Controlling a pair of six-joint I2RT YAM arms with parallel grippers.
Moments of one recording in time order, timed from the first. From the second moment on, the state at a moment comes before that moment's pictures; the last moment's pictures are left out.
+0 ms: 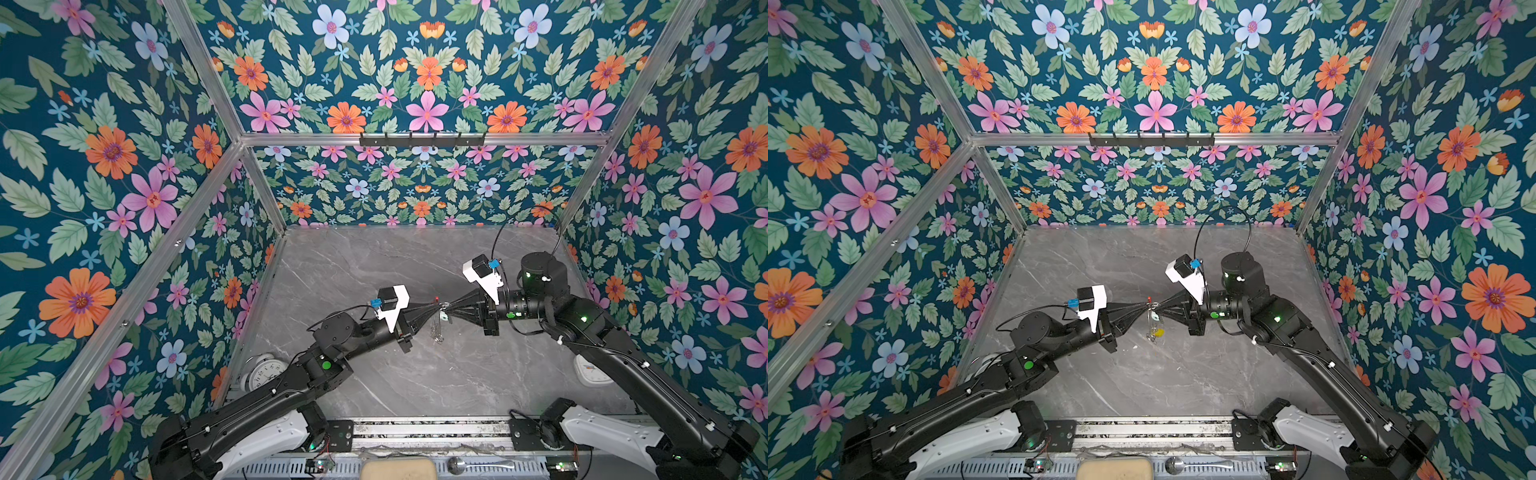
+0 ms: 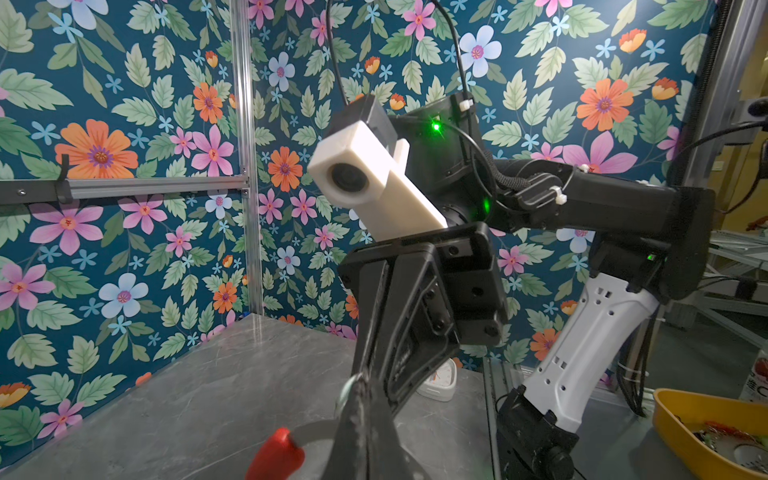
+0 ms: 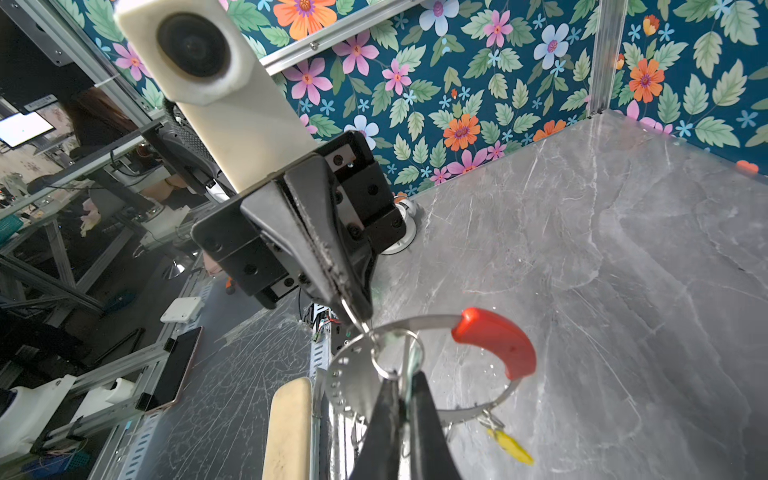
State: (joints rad) left arm -0.97 0.88 0.66 0.49 0.30 -0.12; right arm 0.62 1.05 1.17 -0.51 -0.81 0.03
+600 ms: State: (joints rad) left arm -0.96 0.87 0.66 0.46 0.36 -0.13; right arm 0.60 1.08 1.25 -0.60 -0.83 -0.03
